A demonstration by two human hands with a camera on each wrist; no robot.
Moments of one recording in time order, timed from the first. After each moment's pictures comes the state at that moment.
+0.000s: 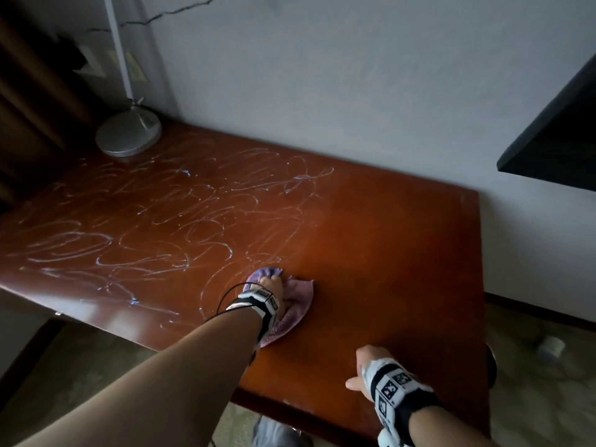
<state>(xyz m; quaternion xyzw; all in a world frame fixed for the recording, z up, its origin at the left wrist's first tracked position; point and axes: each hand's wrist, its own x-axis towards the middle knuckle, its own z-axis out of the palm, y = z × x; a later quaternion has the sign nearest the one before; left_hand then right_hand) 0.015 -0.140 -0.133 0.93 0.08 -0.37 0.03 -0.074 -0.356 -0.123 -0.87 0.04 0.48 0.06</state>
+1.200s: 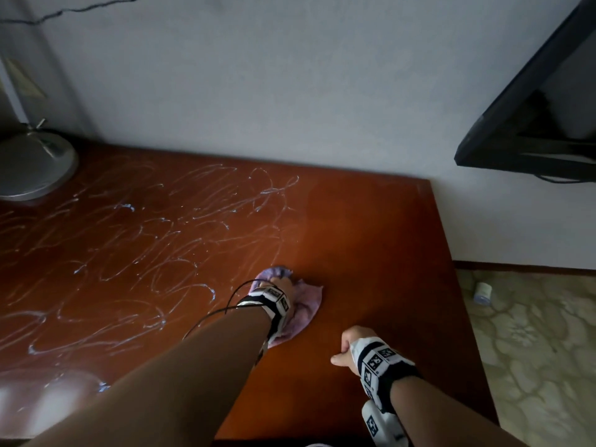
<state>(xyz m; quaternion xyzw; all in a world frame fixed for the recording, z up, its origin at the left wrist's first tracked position) 0.073 -0.140 -0.101 0.92 -0.12 -0.38 0.00 -0.026 -0.301 -0.117 -0.87 0.16 0.45 0.11</state>
